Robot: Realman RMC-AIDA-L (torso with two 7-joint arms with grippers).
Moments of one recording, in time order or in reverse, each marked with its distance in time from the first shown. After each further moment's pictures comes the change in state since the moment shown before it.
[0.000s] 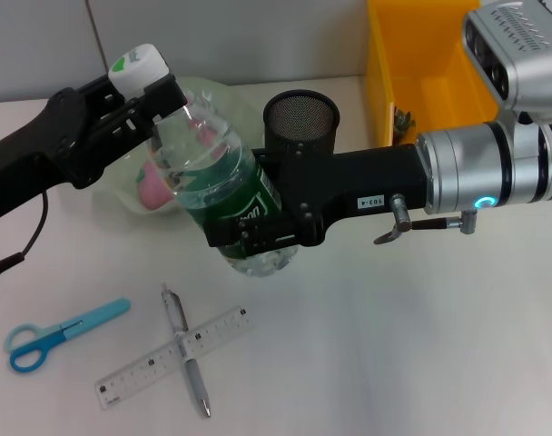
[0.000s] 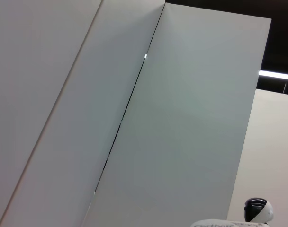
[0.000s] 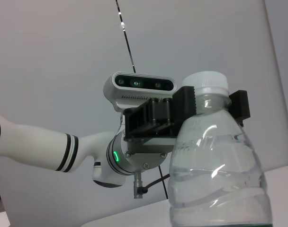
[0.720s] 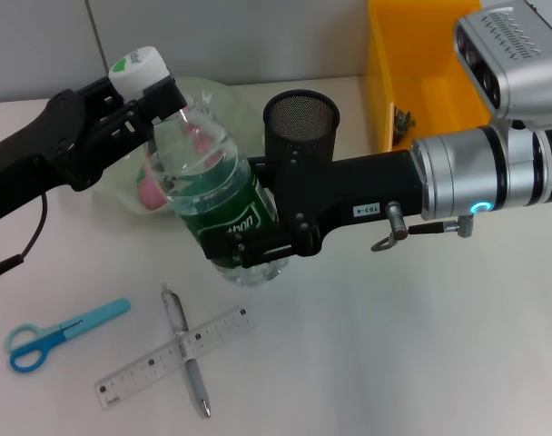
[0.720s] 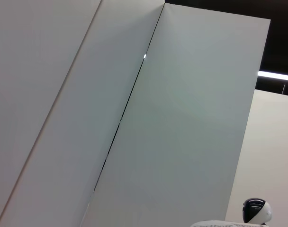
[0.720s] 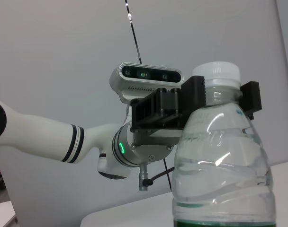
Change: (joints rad) left arm 0.002 0.000 -0.002 0.000 0.000 0.007 -0.003; right arm -0.006 0.000 -0.041 -0.019 0.003 0.006 0.002
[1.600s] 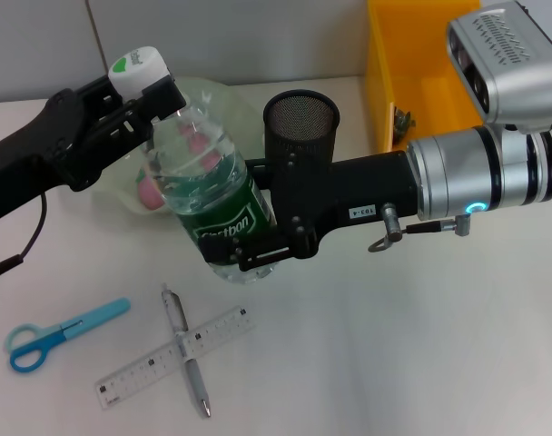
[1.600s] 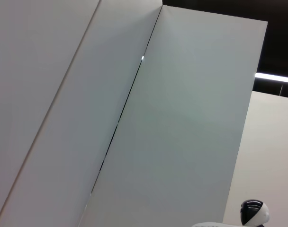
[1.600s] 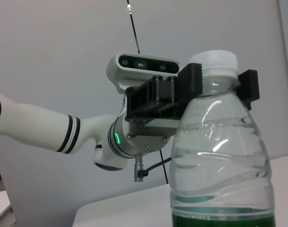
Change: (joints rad) left arm 0.001 0.000 0.005 0.000 -0.009 0.007 -0.001; right arm -0.003 0.000 -0.022 -0.019 -0.009 0.028 -0.003
